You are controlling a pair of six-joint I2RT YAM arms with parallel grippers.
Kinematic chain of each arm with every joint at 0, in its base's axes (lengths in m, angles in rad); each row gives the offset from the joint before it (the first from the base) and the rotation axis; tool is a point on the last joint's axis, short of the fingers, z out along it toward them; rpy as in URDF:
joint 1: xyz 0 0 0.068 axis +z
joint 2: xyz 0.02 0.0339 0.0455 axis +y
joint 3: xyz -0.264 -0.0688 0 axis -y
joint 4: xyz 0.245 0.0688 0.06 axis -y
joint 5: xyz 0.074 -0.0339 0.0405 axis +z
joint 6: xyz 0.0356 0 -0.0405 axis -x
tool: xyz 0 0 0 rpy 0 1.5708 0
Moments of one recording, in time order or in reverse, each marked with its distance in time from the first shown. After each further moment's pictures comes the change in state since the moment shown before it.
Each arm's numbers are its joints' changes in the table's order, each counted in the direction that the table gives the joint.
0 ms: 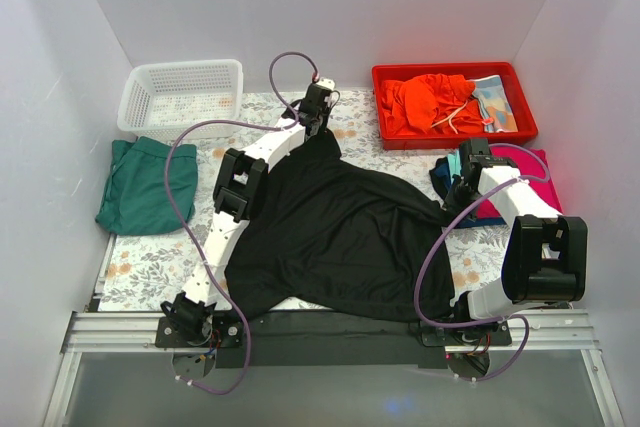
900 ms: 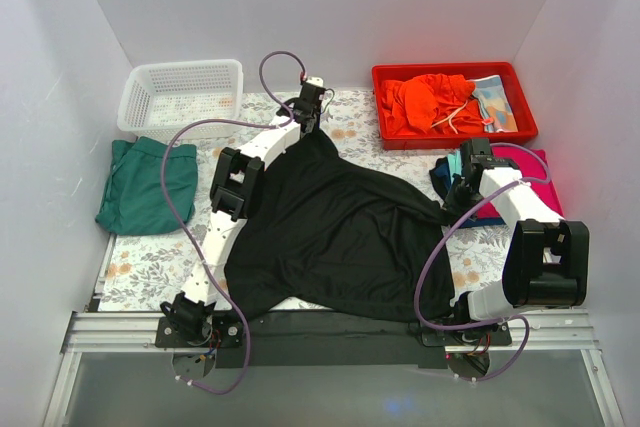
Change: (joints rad) left arm 0.026 -0.001 0.008 -0.066 0.031 0.129; right arm 0.000 -0.024 -0.004 0.000 0.015 0.005
